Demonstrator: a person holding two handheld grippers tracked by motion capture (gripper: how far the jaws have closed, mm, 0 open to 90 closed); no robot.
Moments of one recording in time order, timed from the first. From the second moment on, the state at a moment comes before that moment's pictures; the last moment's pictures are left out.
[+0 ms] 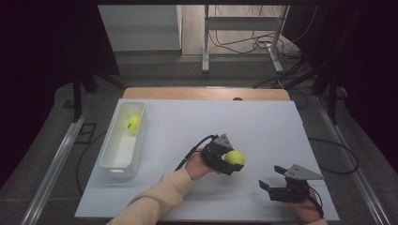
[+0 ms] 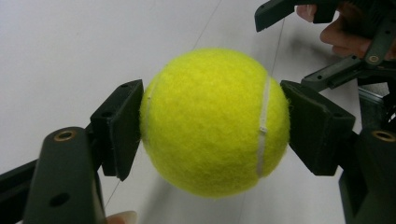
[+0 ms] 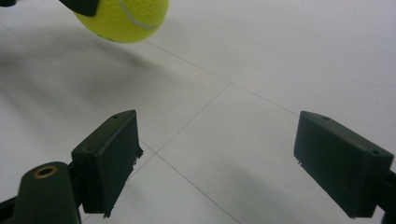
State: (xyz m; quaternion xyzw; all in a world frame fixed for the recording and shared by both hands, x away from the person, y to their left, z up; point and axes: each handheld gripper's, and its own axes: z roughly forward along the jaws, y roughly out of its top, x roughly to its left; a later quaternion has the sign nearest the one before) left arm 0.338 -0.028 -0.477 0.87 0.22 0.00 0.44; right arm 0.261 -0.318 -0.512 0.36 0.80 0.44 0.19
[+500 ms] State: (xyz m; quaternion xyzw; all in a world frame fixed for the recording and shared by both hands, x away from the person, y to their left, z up) left arm 0.339 -0.006 -0.472 0.86 0.23 0.00 0.45; right arm 0.261 -0.318 -0.512 0.36 0.80 0.44 0.19
